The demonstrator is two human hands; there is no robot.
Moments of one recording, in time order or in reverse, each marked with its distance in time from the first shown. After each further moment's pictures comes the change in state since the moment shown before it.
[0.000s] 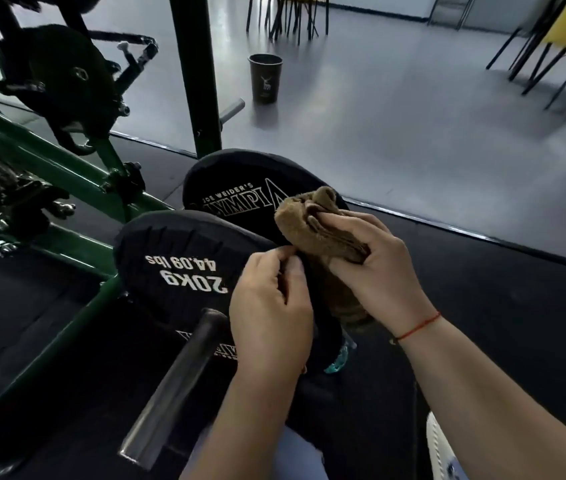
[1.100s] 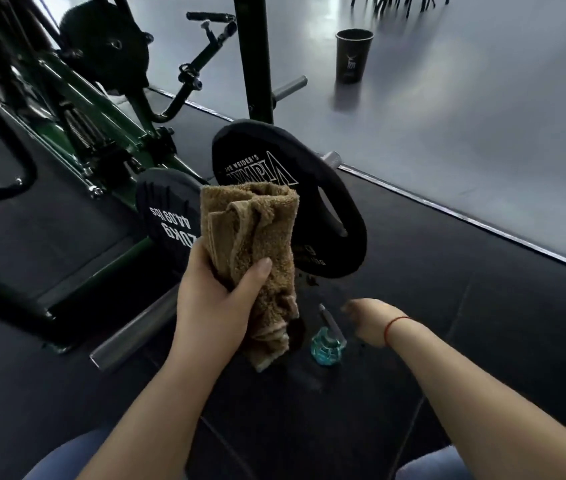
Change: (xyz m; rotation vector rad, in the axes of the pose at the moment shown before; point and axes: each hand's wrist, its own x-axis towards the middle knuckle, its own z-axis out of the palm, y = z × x) left_hand -0.043 0.032 0.035 -0.035 0.155 -0.331; right_hand 0.003 0.217 -0.014 -0.732 -1.082 0.297
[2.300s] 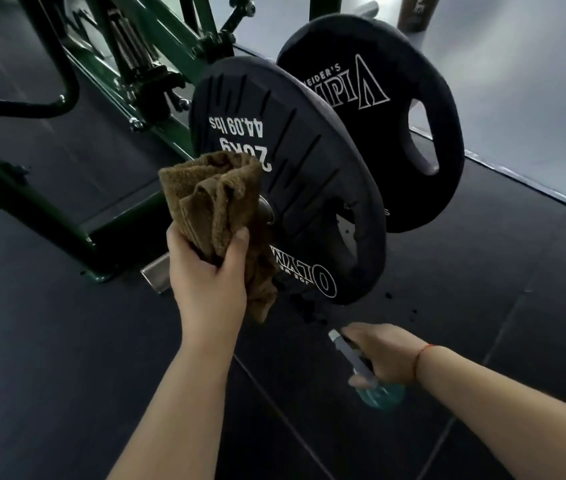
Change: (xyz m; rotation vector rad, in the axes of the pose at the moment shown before) left_hand -0.014 -0.115 -0.059 -0.133 0.365 -0.019; right_hand -0.009 -0.048 0.133 -0.167 -0.106 -0.474
